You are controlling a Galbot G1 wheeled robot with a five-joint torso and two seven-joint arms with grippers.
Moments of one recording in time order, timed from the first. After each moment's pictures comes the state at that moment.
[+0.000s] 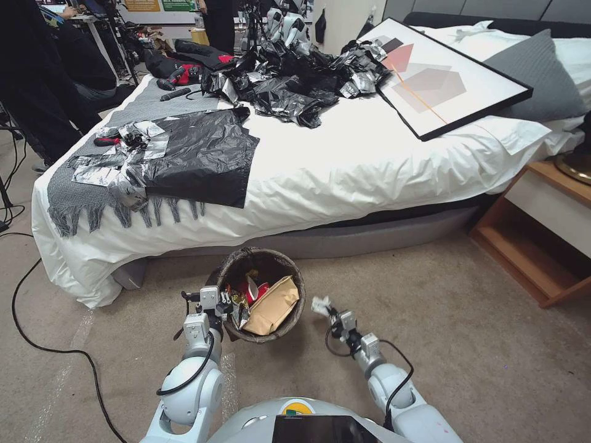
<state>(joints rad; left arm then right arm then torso) 1.61 -1.47 -0.42 -2.13 -0.15 0.36 -0.26 -1.36 1.26 0.27 1.51 0.19 0.14 -0.11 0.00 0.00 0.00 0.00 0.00</state>
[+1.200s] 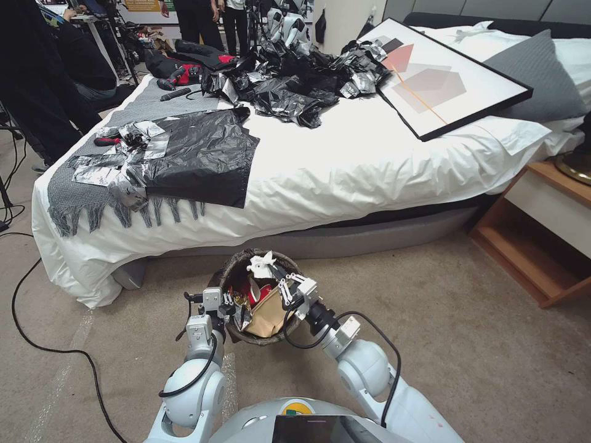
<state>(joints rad) 1.62 -1.47 -0.40 -2.14 -0.13 0.36 -0.26 -1.31 1.23 0.01 1.89 0.21 0.23 -0.18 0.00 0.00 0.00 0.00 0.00</state>
